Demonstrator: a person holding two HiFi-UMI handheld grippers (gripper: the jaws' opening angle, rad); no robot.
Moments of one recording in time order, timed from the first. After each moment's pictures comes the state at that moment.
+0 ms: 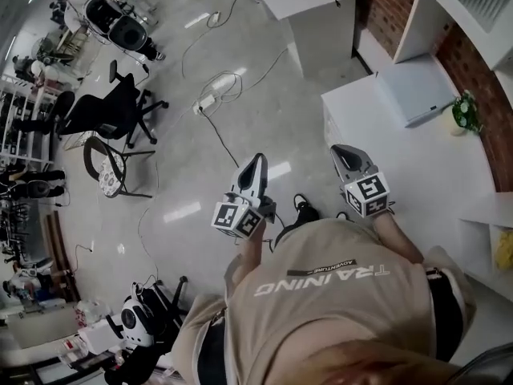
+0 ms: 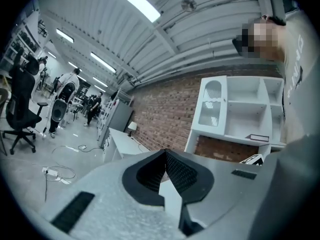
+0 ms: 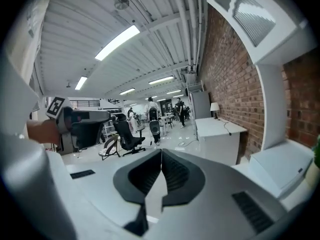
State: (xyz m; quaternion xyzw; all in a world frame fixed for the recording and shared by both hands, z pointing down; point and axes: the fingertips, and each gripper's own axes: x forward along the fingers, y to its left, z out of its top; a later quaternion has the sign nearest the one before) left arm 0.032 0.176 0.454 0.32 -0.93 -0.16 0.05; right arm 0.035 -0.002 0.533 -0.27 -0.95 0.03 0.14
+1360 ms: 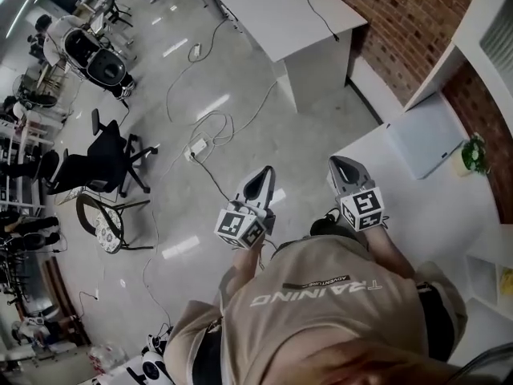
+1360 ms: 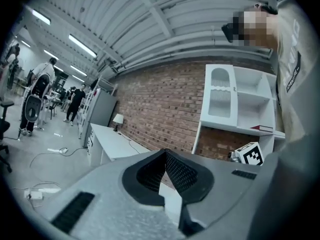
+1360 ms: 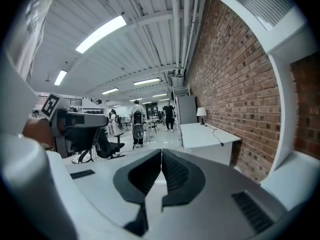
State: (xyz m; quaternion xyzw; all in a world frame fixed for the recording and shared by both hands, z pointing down) left arm -0.208 0.156 0.474 0.42 -0.89 -0.11 0.09; right arm -0.190 -0.002 0.534 -0.17 -0.98 0.03 0.13
